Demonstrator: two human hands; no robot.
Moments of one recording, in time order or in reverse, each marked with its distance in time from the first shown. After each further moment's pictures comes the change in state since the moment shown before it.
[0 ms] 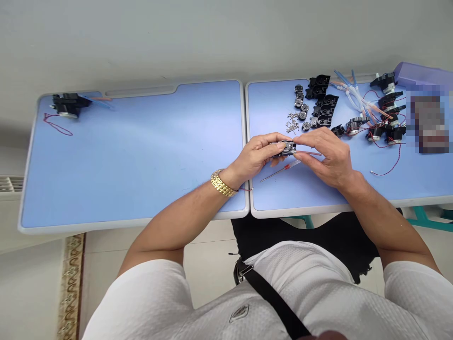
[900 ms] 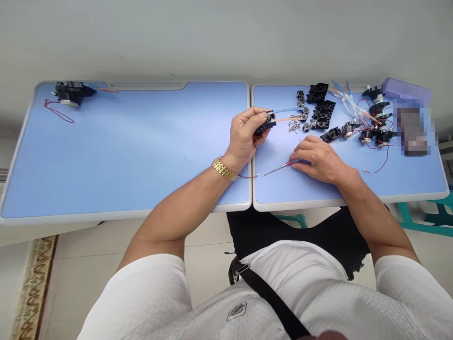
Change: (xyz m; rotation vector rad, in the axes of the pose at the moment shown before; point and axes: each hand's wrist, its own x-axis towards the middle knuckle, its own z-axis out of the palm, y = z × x) left_hand 0.021 0.005 -0.015 -0.035 0.453 0.262; right_hand -0.003 0.012 -0.013 -0.106 -0.507 -0.070
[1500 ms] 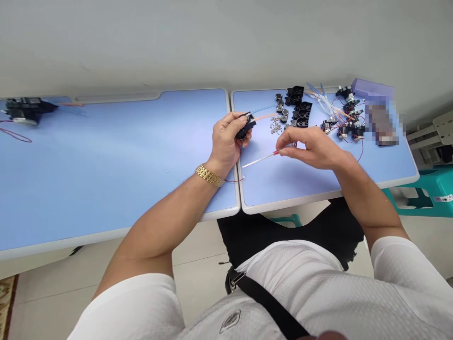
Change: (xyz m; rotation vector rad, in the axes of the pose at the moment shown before) left_hand 0.011 -0.014 -0.005 -0.088 0.001 0.015; right_hand 0.031 -0.021 -0.053 0.437 -0.011 0.217
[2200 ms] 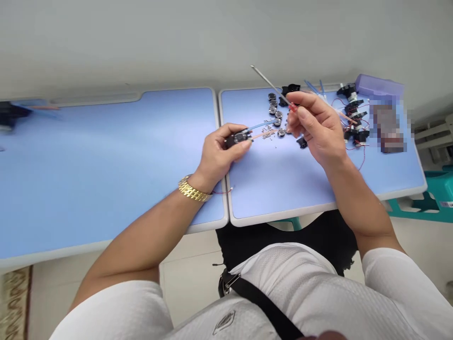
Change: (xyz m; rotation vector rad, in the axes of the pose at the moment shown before) left_hand -0.013 -0.005 -0.014 0.316 -0.154 0.073; right_hand 0.016 0.044 -0.002 0.562 0.510 0.159
